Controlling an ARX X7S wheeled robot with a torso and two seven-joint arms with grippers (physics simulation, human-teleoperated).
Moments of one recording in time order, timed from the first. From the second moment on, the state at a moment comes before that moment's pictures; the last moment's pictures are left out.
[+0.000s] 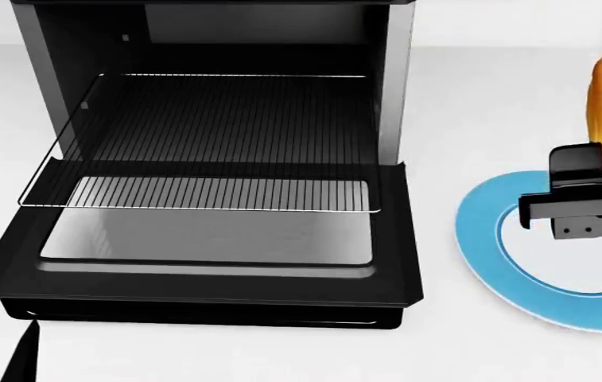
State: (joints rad) left arm -1.28 -1.21 1.87 1.00 -0.85 0.08 -1.33; right arm 1.59 1.15 -1.21 -0.20 1.69 0.73 0.83
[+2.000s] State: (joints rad) left arm -1.30 -1.16 1.87 0.99 -0.90 0.03 -1.34; right arm 1.52 0.83 -1.33 0.43 1.51 0.78 0.51
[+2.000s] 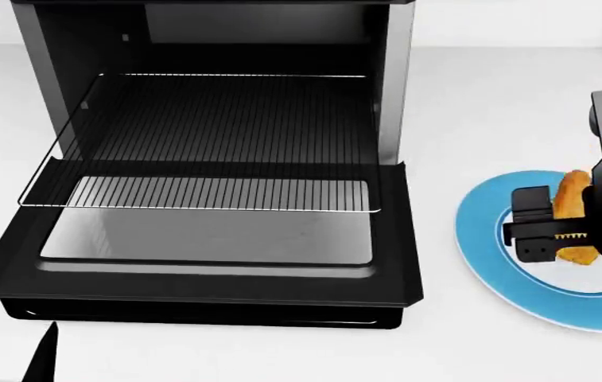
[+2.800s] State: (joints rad) left arm -1.28 -1.16 1.88 0.99 -0.87 0.05 -1.35; right arm 1.50 1.00 -1.23 0.02 1.54 0.67 0.68
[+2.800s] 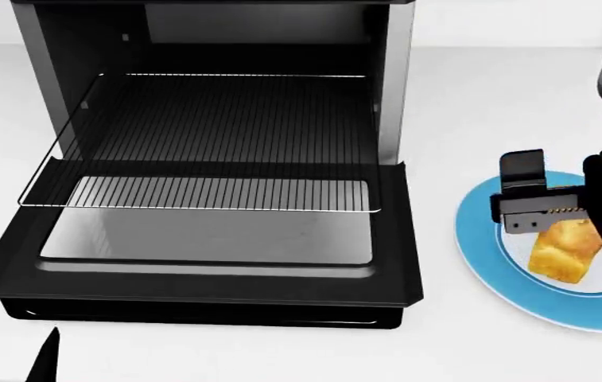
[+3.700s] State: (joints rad) left arm -1.28 -1.15 1.88 0.99 -0.87 0.04 -1.36; right arm 1.46 1.40 -1.11 -0.76 1.66 0.48 0.98
